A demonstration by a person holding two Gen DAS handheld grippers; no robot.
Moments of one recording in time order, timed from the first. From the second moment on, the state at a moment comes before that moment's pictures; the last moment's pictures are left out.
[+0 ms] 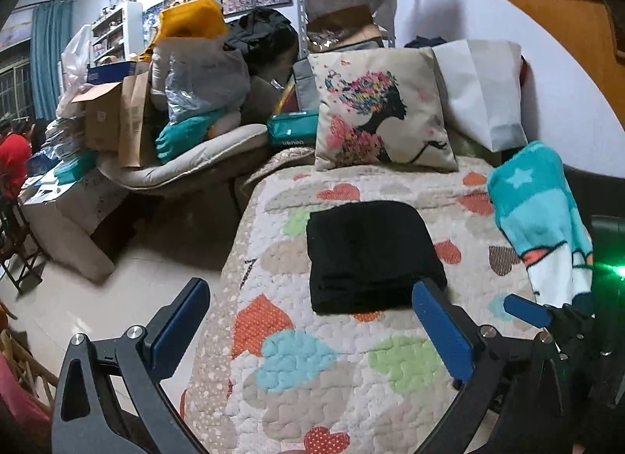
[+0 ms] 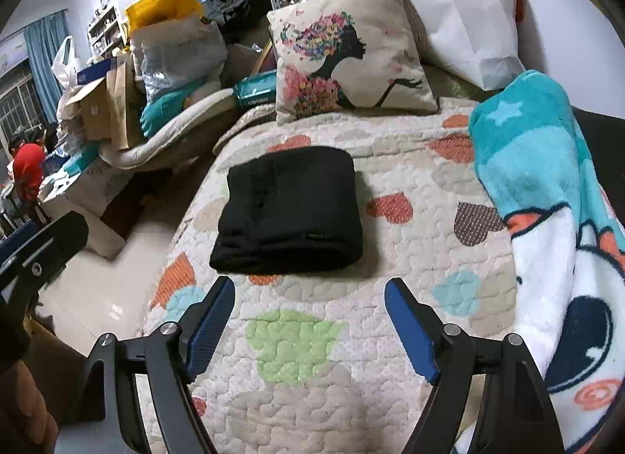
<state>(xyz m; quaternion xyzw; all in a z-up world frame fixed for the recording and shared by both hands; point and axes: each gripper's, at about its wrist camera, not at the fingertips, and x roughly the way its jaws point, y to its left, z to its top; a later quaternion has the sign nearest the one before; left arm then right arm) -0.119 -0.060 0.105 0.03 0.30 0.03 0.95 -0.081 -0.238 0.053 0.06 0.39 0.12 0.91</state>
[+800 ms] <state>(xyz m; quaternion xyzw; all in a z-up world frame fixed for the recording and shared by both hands) -0.110 -0.055 0.076 0.02 0.36 0.02 0.93 -0.082 -0.225 0.039 0.02 0.40 0.11 0.91</state>
